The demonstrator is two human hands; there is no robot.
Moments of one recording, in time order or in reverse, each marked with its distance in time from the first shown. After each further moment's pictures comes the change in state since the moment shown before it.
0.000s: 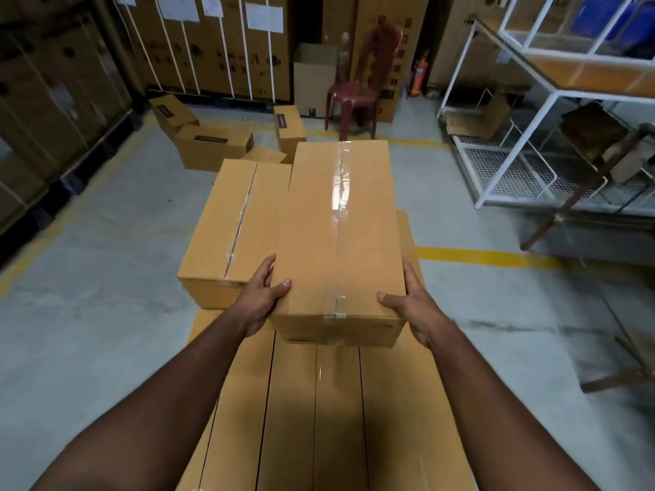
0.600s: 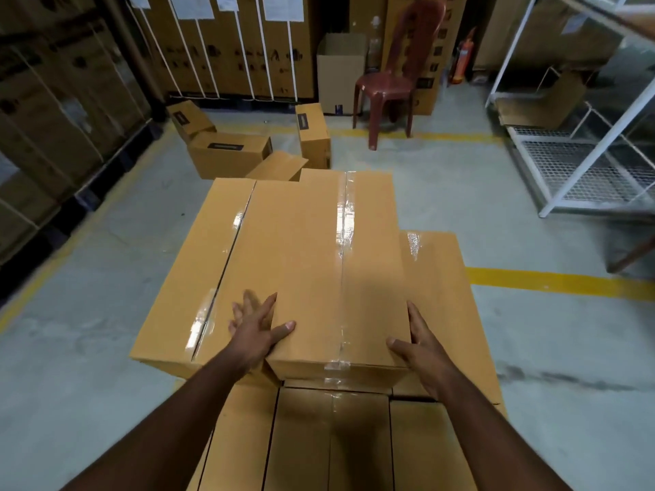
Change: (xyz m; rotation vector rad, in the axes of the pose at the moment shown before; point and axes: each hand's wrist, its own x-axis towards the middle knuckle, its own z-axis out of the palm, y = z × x) left_hand 0.229 -0.045 -0.054 0.837 0.189 -0.066; right_hand 0.253 0.089 -0.007 -0.030 -0.085 0.090
